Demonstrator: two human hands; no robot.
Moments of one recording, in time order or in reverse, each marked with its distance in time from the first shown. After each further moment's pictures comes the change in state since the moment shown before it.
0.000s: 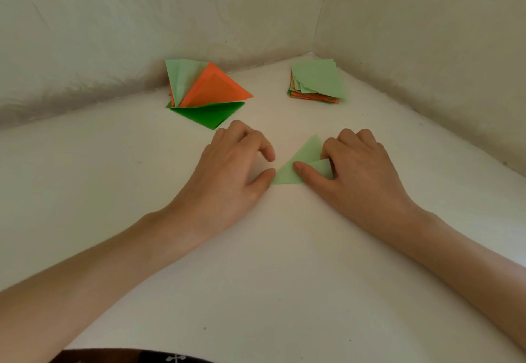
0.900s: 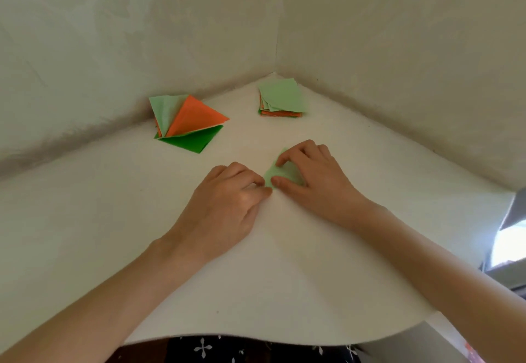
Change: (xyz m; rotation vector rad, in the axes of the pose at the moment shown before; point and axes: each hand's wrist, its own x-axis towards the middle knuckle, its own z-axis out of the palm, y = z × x) left_hand -0.014 0.004 -0.004 0.285 -0.030 0.399; right_hand -0.008 -0.004 -0.005 0.329 -0.042 0.009
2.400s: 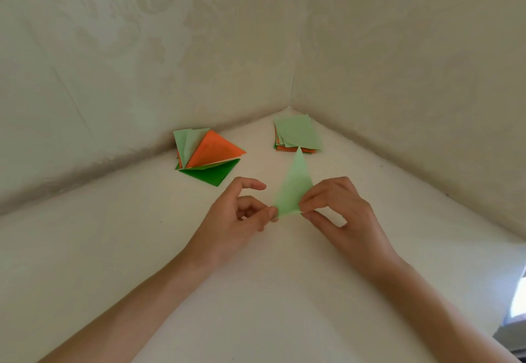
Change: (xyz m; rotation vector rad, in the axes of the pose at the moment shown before) left_hand 0.015 -0.009 -0.012 -1.175 0.077 -0.643; right_hand -0.009 -0.002 -0.013 0.309 0.352 -0.407
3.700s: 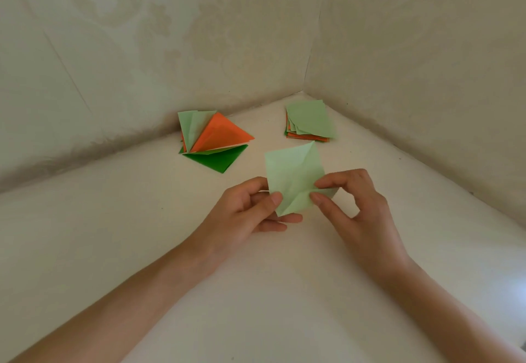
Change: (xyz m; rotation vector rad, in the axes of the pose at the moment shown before) left_hand -0.005 0.008 0.002 -0.325 -0.149 -0.133; right_hand -0.001 -0.009 0.006 0.047 0.042 0.319
